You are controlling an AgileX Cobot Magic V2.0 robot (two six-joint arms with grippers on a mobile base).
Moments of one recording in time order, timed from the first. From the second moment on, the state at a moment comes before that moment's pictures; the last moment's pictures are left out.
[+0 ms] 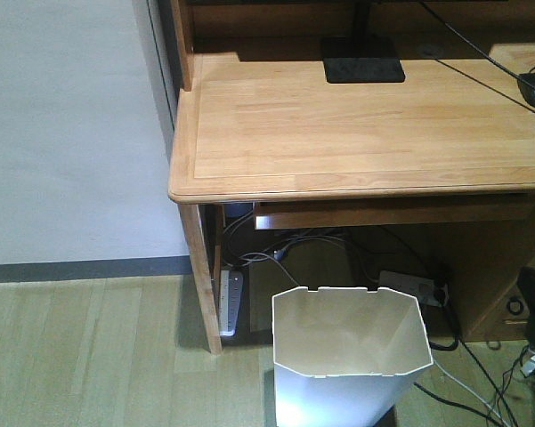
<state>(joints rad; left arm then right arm) -0.01 -0.02 0.03 0.14 0.27 -0.05 0.02 0.43 -0.31 -0.05 0.49 0.07</state>
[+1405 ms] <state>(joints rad) -0.01 -0.02 0.03 0.14 0.27 -0.05 -0.16 1.73 -0.83 0.23 0.58 -0.38</state>
